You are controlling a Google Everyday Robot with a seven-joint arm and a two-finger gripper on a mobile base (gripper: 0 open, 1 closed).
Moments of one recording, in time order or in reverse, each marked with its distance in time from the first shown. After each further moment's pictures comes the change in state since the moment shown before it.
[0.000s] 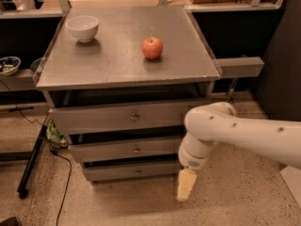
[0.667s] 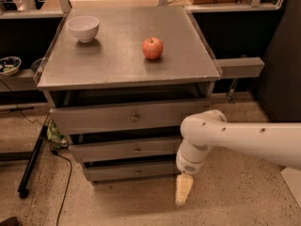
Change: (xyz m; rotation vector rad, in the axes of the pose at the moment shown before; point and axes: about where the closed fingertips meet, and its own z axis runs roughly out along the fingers) arm -0.001 -0.005 0.048 -0.050 0.013 -0.012
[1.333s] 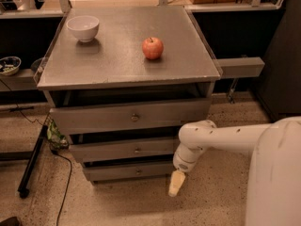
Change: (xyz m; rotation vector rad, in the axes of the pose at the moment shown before) arm 0.006 -0.069 0.095 0.010 -0.053 0.133
